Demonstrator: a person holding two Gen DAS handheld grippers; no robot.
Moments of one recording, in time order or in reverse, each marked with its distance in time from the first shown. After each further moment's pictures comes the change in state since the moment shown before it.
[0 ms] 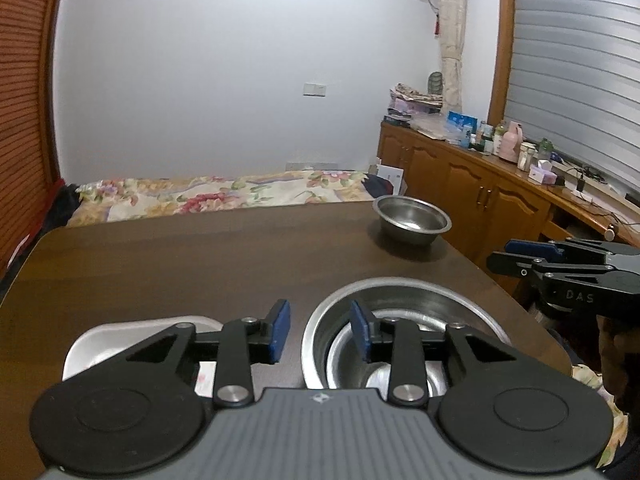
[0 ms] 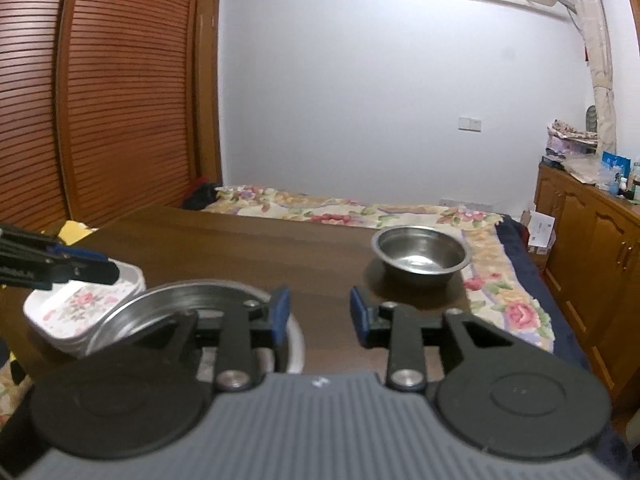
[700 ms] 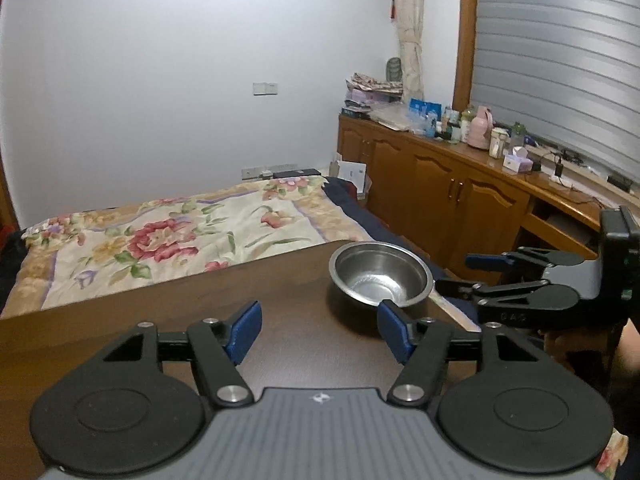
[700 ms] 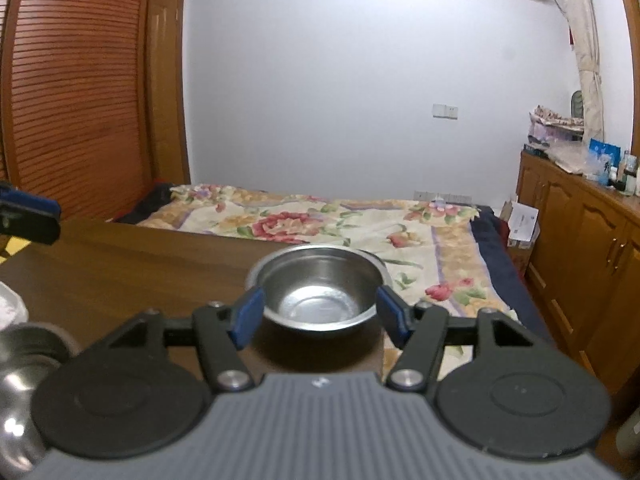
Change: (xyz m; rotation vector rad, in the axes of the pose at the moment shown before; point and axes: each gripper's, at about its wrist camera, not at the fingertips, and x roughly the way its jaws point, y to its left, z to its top) left arm 0.107 -0.039 0.091 0.105 0.035 -0.103; right arm 0.091 -0.096 0.013 0.031 0.038 -0.031
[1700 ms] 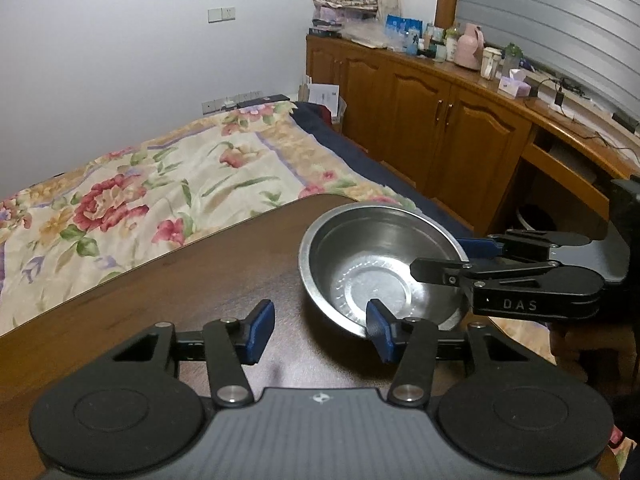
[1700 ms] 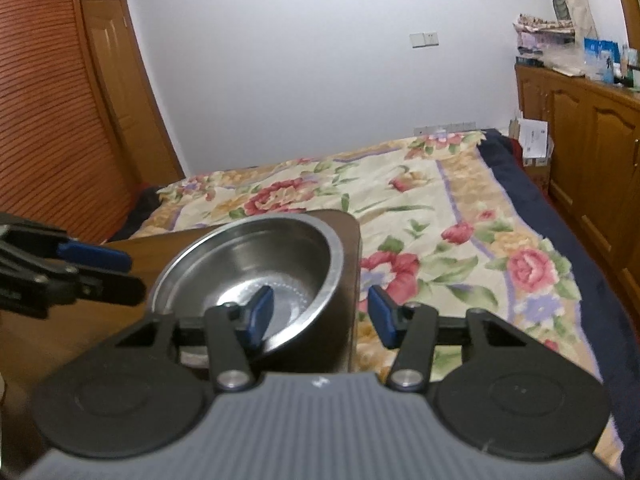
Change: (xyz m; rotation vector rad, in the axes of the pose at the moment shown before) left arm 0.154 -0.012 0.030 0.066 0.256 -0.068; right arm 0.066 -0.046 -0.006 0.239 0.119 0.077
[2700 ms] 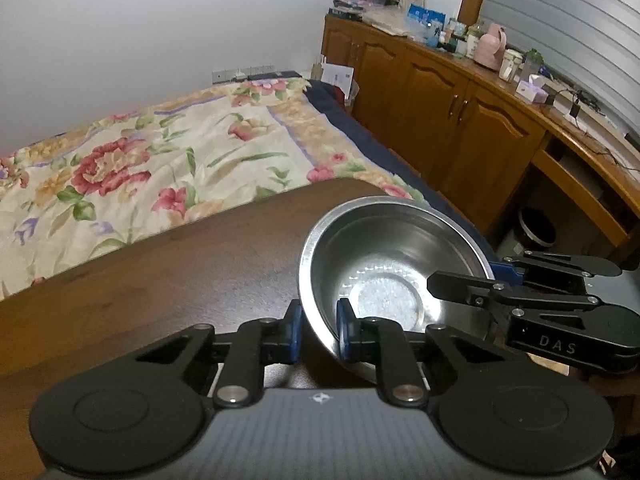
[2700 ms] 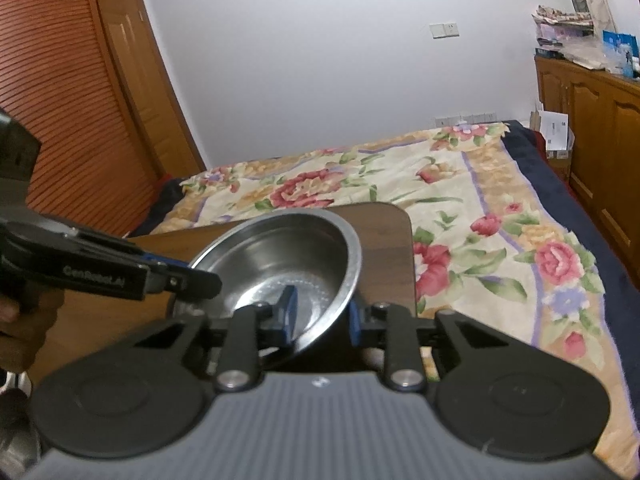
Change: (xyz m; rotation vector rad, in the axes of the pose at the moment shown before) left arm 0.012 0.025 0.003 -0.100 0.052 -0.017; right arm -0.003 0.028 0.004 -0.005 0.023 0.057
